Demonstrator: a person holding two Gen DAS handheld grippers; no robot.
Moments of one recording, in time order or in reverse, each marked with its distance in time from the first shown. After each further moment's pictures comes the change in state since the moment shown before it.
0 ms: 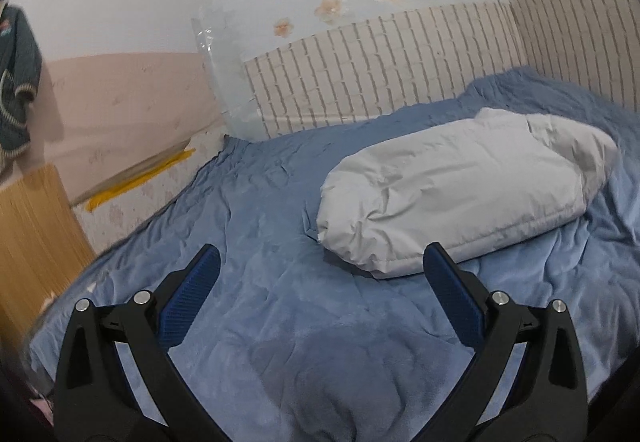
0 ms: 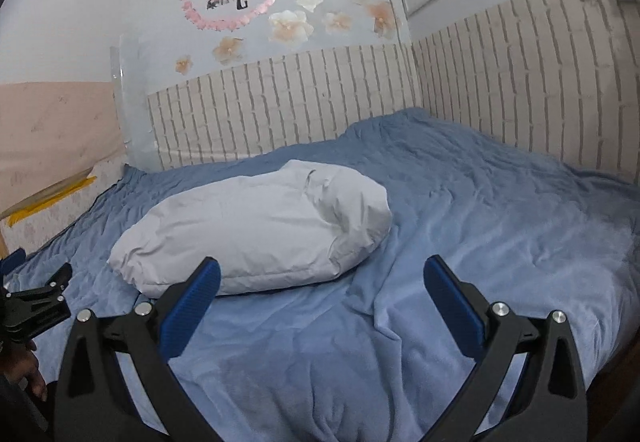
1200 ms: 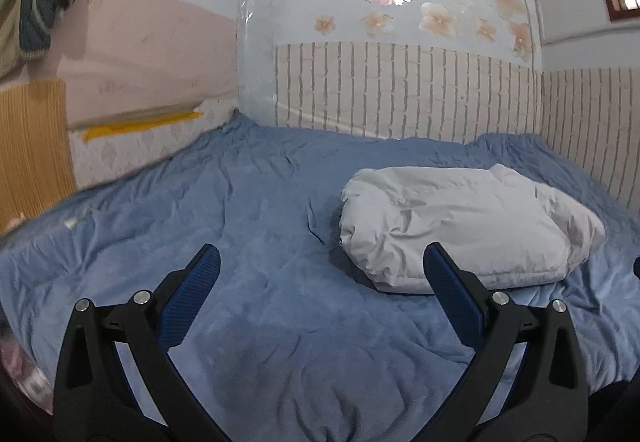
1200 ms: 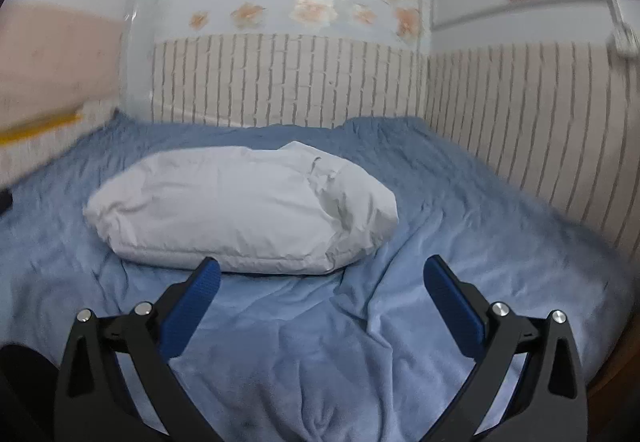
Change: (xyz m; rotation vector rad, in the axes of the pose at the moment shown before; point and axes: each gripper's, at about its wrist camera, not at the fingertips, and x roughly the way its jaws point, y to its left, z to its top) left arm -0.005 0.066 -0.016 -0.289 -0.019 -0.058; right arm 0.020 0.052 -0.001 -0.243 0.058 -0.100
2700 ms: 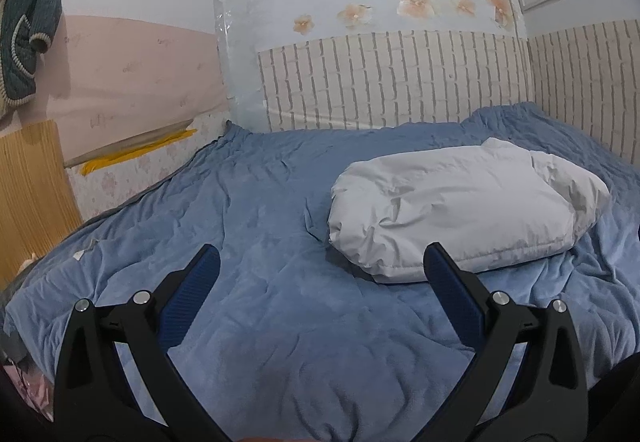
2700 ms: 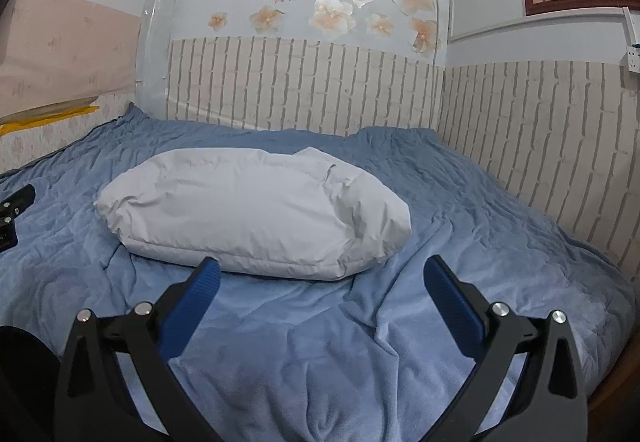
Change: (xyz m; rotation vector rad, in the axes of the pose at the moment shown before) left arm -0.001 -0.028 -0.003 0.122 0.015 0.019; right arm -0.012 -0.003 0.001 -0.019 -0.025 0.049
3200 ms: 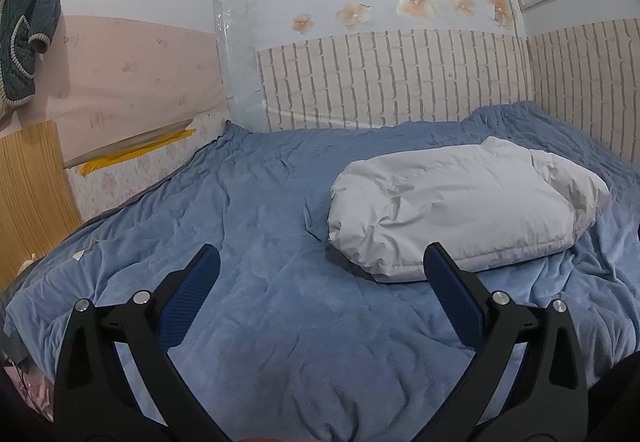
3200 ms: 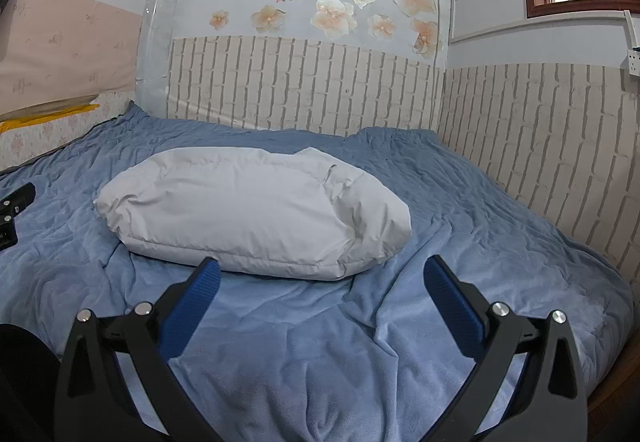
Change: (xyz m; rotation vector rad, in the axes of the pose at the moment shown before) left arm 0.000 0.000 0.000 -0.003 0.005 0.000; right arm 0.000 0.001 0.000 -0.003 0.001 -0.002
